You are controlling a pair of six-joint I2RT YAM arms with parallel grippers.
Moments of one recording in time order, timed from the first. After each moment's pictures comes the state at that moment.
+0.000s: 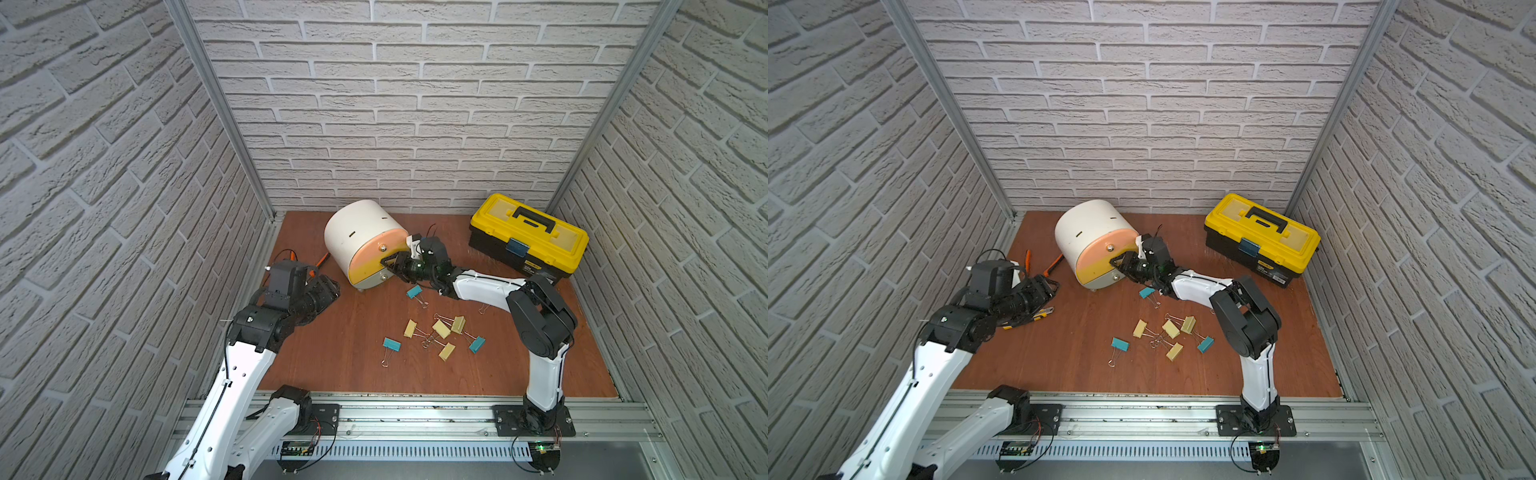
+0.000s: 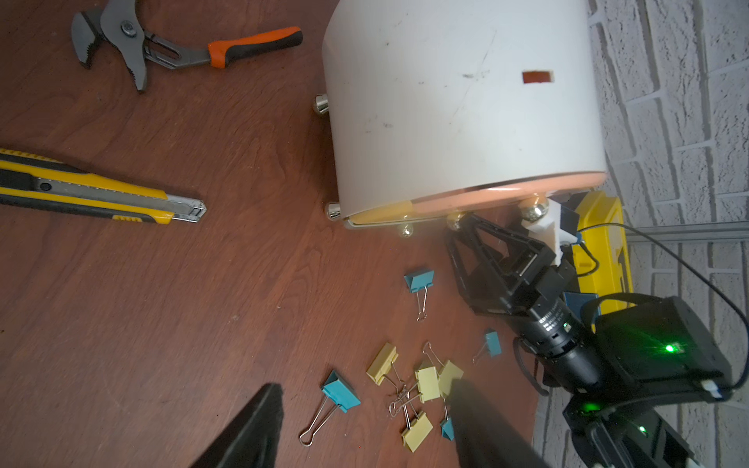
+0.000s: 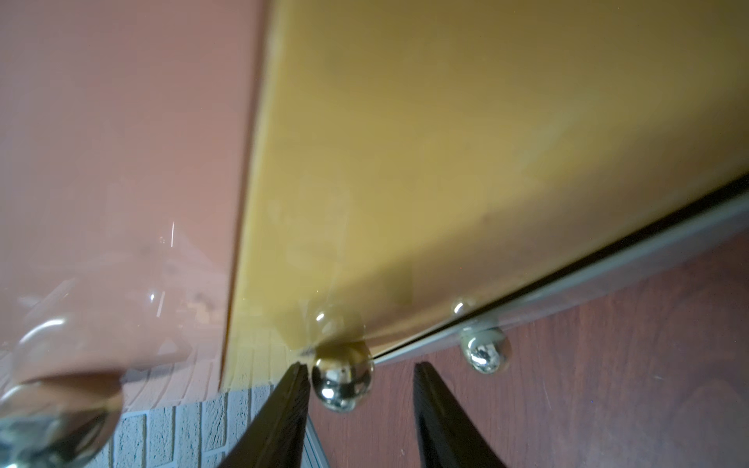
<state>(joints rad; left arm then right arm) -0.26 0.86 1.03 -0.94 0.11 -0.89 0.57 1.96 1.25 0.26 -0.40 1.11</state>
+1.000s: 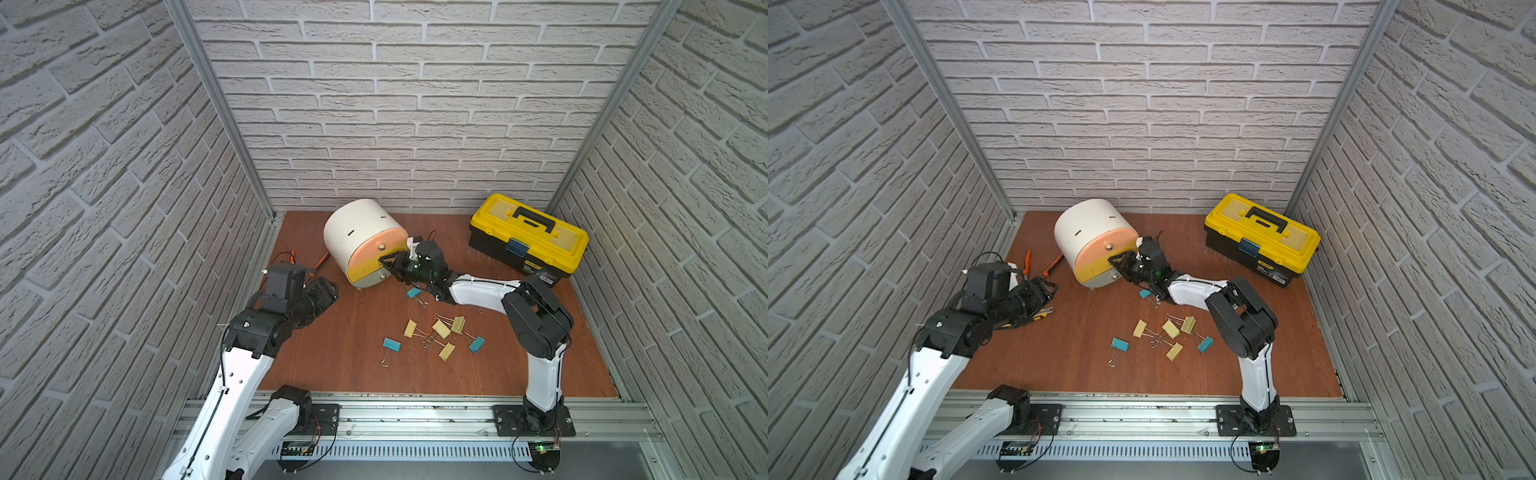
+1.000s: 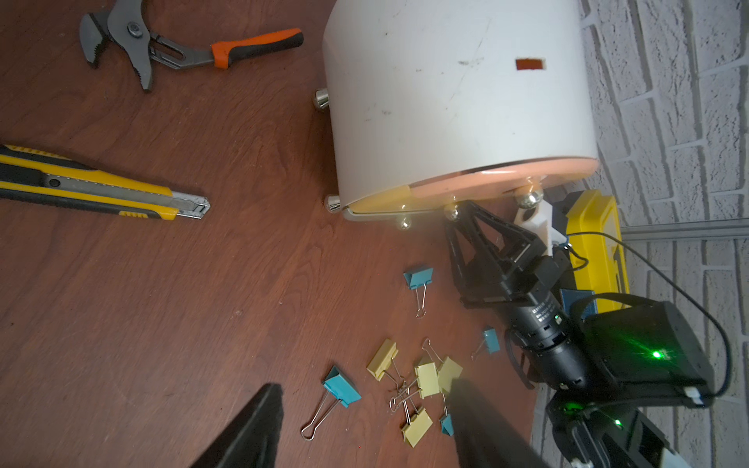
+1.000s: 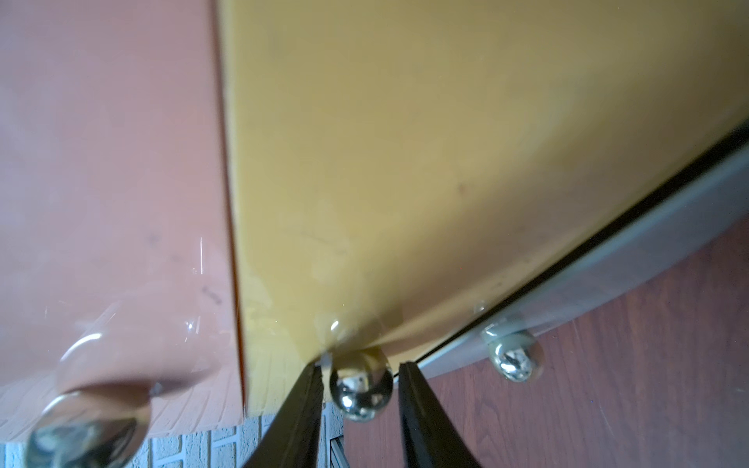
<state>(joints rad) -0.26 0.83 1.03 -0.96 0.11 -0.89 0.60 1.97 1.22 0.39 -0.29 1.28</state>
